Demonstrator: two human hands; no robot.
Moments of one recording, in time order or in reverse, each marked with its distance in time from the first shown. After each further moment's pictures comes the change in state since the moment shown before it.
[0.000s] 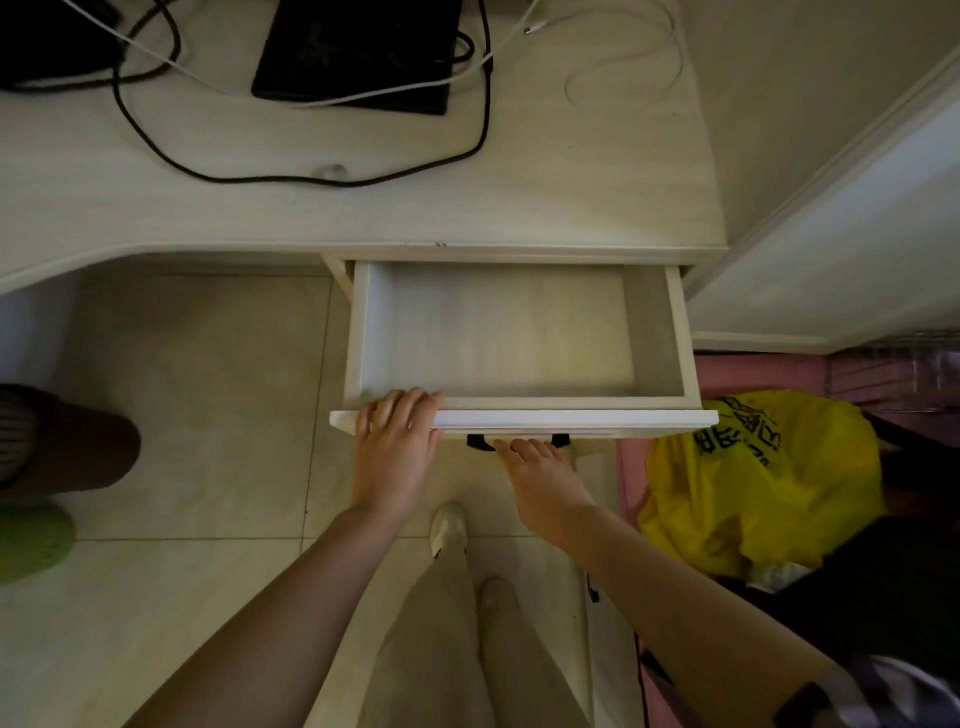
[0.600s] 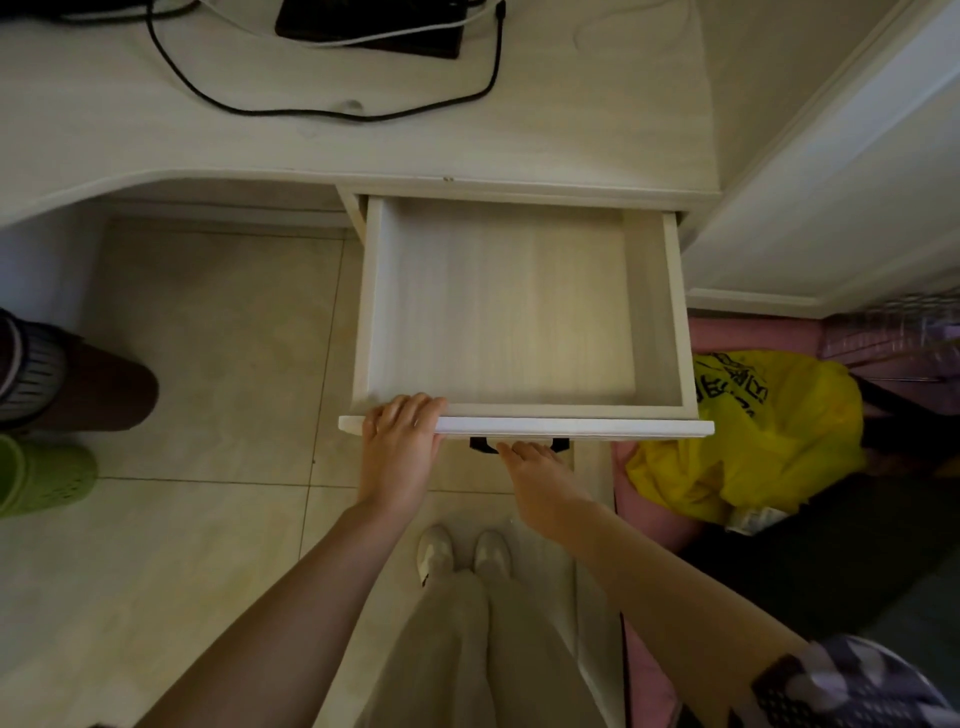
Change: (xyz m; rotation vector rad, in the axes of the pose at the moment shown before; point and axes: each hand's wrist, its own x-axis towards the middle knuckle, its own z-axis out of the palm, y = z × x) left_hand -0.088 0.032 -0.018 -0.062 -0.107 -0.073; right_hand -0.071 -0.016 0.039 0.070 -0.116 0.005
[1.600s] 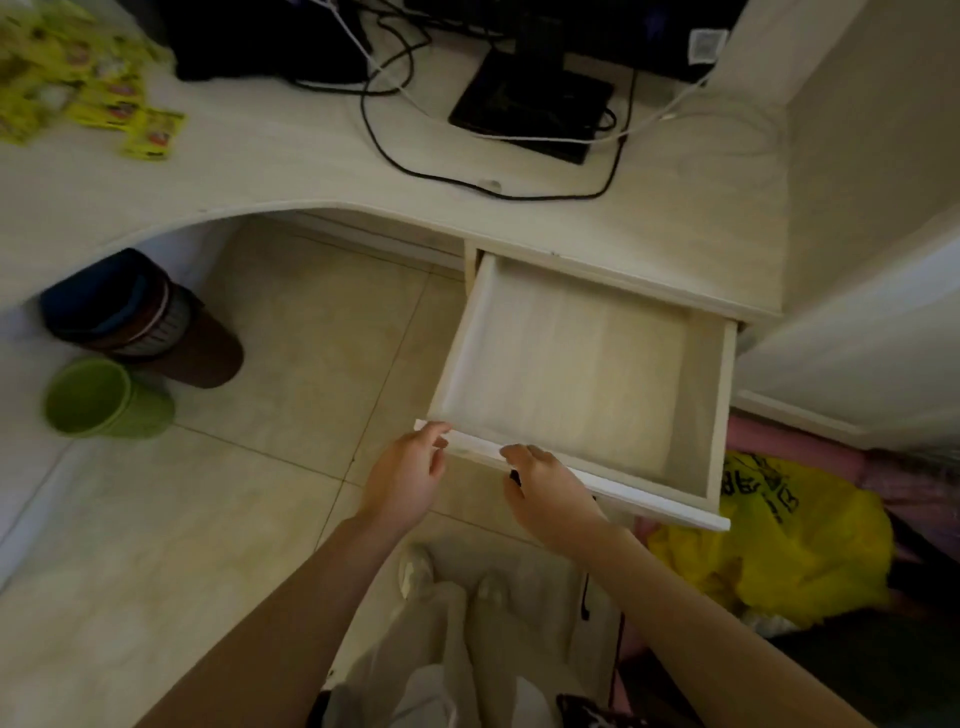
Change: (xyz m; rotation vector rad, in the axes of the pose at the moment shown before) left_hand -0.048 -0.020 -0.098 -0.411 -0.077 -0.380; right_hand -0.039 -0.081 -0.082 0.145 0.114 -0.157
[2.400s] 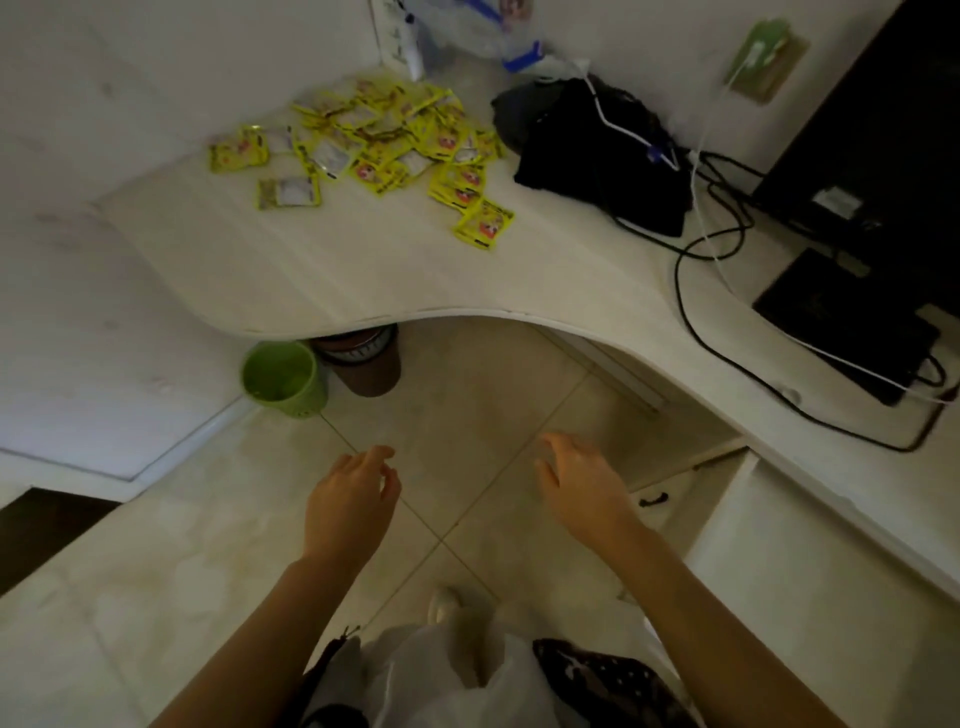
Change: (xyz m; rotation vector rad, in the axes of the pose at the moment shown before) left_hand -0.007 -0.241 -0.244 0.120 0.446 -0.456; right_hand 0.191 -0.300 -0.008 -0.211 -0.018 -0.240
